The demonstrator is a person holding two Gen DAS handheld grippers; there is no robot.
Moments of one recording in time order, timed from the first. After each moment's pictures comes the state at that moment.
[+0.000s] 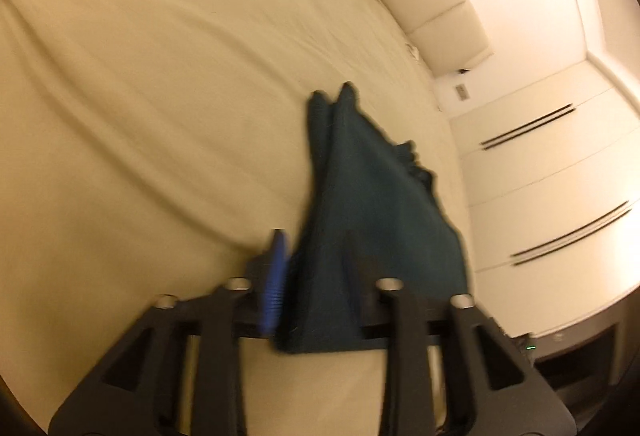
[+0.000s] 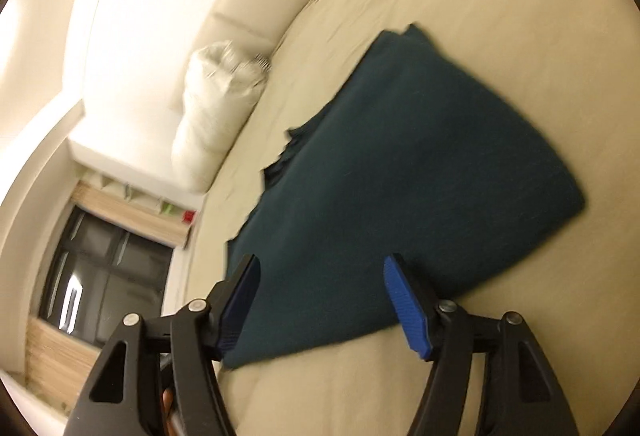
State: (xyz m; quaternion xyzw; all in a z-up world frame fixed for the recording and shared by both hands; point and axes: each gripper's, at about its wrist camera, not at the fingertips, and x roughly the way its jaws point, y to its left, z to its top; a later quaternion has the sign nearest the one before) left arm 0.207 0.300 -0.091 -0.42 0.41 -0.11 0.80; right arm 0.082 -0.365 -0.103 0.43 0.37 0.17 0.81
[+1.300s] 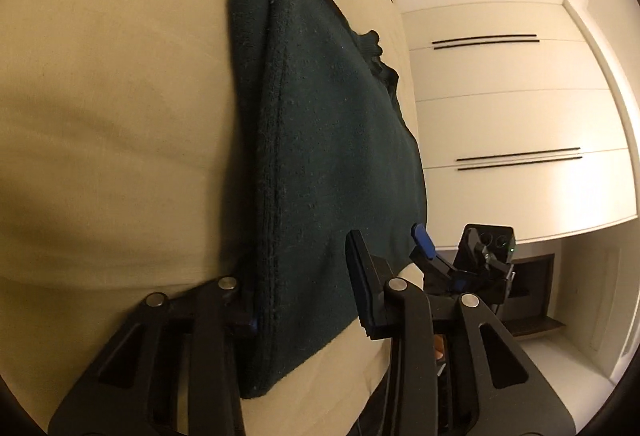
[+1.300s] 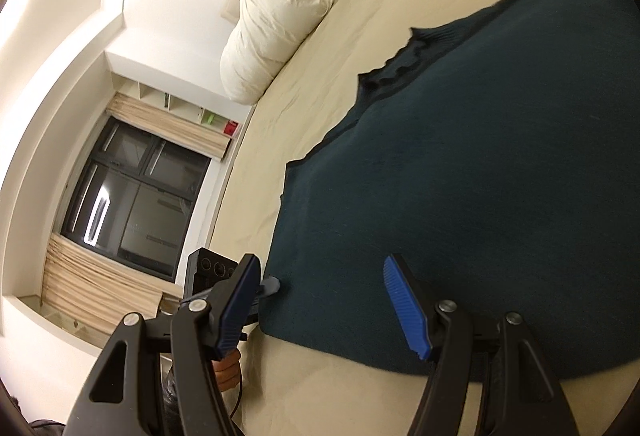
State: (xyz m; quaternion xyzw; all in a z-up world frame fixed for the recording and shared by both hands) left arm 0.263 0.273 -0.149 -0.42 0.54 -0.29 0.67; right arm 0.155 -0.243 -0.095 0.35 0.43 0.31 0.77
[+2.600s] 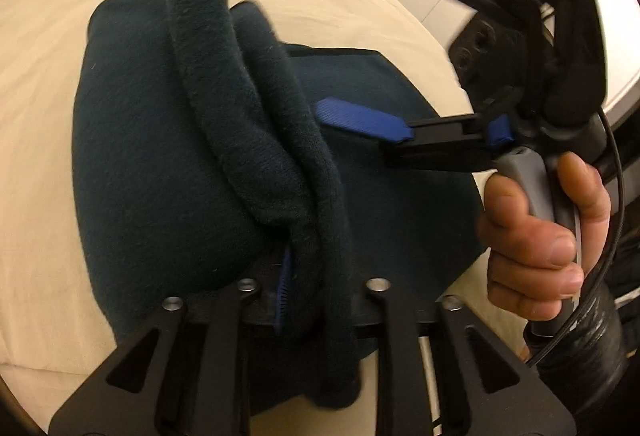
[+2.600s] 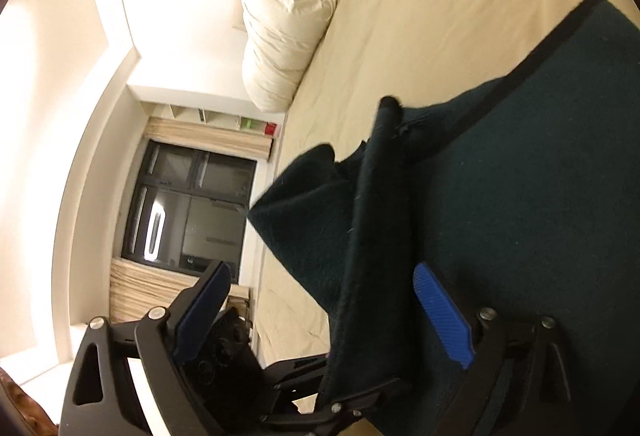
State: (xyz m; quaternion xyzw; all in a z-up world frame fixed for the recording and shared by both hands) left arm 0.267 -0.027 -0.055 -0.06 0.52 -0.28 0.81; right arm 0.266 -0.348 -0.111 0.43 0.46 0.37 0.69
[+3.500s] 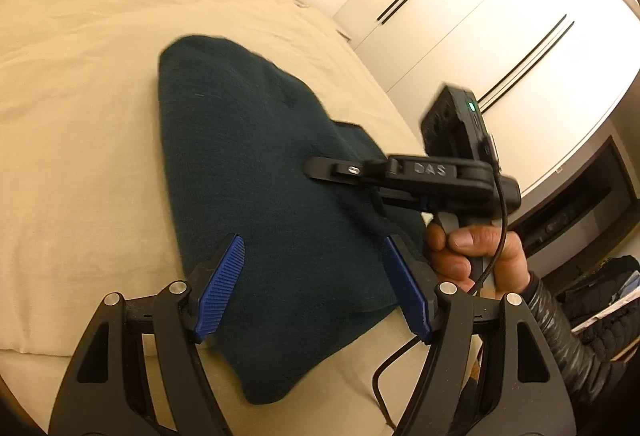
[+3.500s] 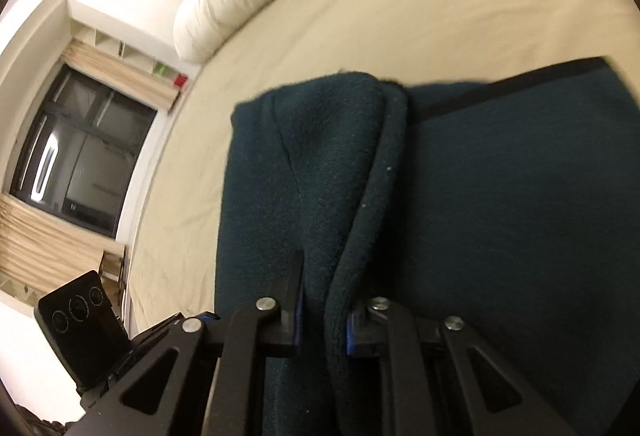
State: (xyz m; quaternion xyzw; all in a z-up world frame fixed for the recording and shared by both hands) left arm 0.239 0.074 -0.027 -0.20 0.42 -0.32 0.82; right arm 0.254 -0.330 -0.103 0.26 0.50 0.26 0.79
